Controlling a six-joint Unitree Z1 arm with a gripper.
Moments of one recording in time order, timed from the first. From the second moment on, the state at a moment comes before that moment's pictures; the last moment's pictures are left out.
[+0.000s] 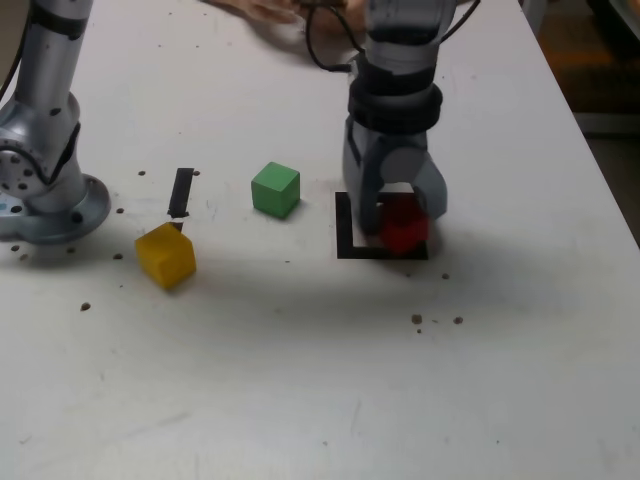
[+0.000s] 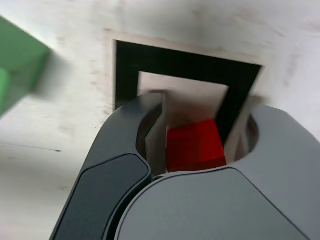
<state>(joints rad) -0.03 2.03 -1.38 0.91 -0.06 -0.19</state>
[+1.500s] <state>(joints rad) -0.01 1.92 -1.28 0.90 0.00 -0.05</state>
